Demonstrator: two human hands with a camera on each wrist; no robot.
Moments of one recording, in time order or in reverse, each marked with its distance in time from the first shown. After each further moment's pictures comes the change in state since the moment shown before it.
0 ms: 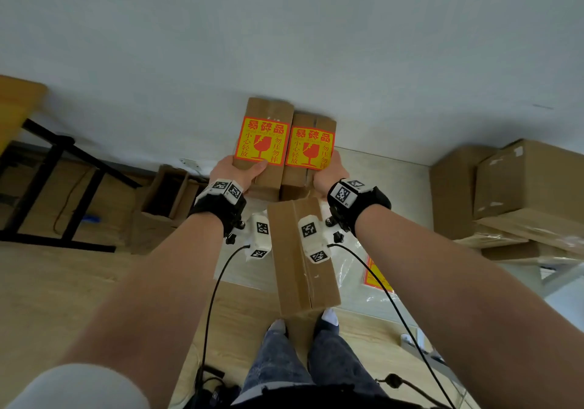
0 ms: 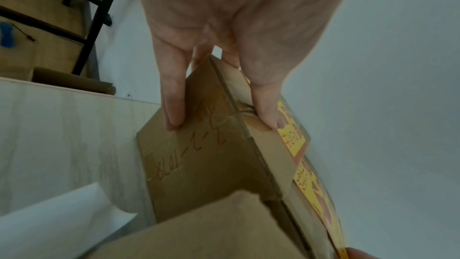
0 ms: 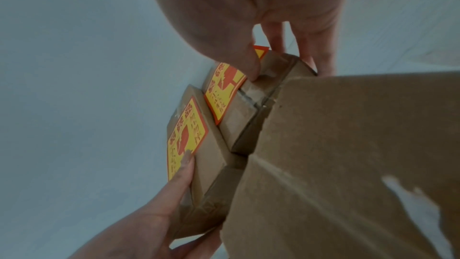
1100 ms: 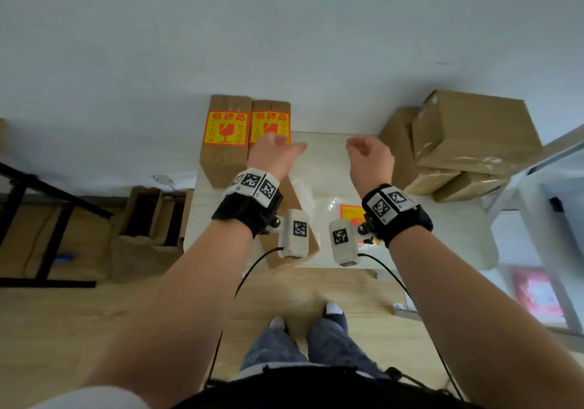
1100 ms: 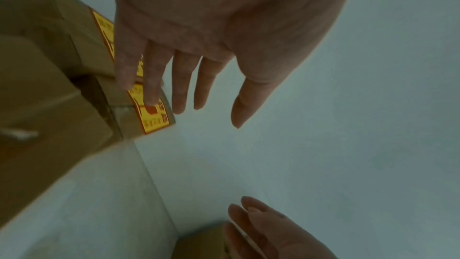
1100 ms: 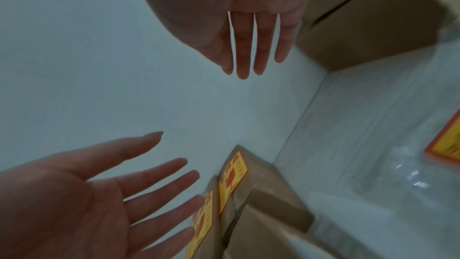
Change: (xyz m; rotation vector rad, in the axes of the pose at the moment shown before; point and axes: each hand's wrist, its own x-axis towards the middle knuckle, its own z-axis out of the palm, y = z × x) left_hand -0.155 0.063 0.050 -0.008 -0.132 0.352; right_hand -0.120 0.086 -0.096 0.299 0.559 -0.260
